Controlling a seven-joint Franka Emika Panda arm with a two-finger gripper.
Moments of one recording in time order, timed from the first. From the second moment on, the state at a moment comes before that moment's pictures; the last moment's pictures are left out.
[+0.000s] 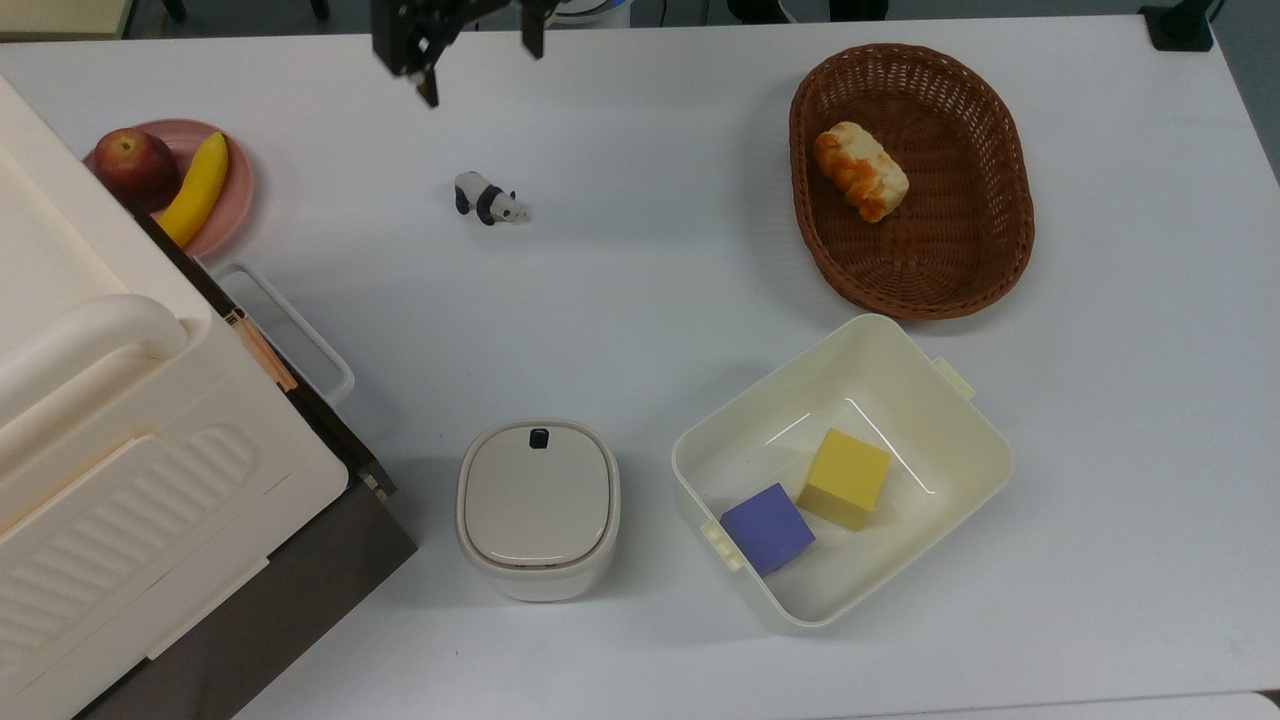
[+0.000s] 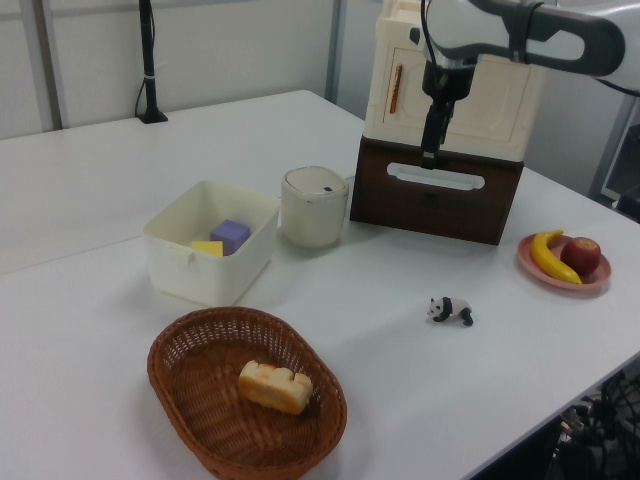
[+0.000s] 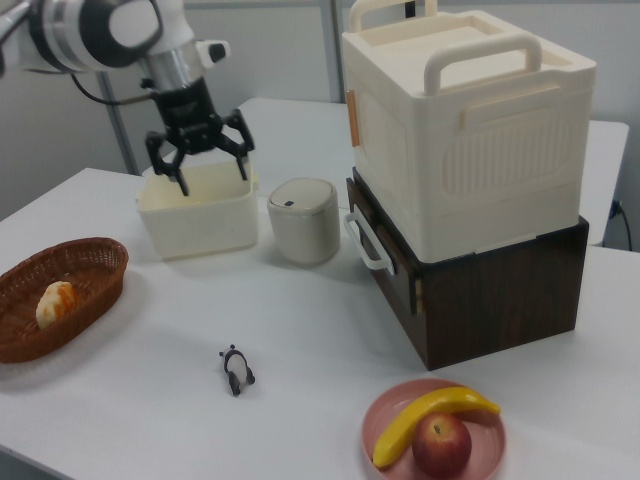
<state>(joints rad) -0.01 0.02 0.01 -1.63 -0.10 1.72 -0.67</state>
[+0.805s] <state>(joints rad) -0.13 0.22 0.01 -1.64 -0.12 2.10 -0.82</state>
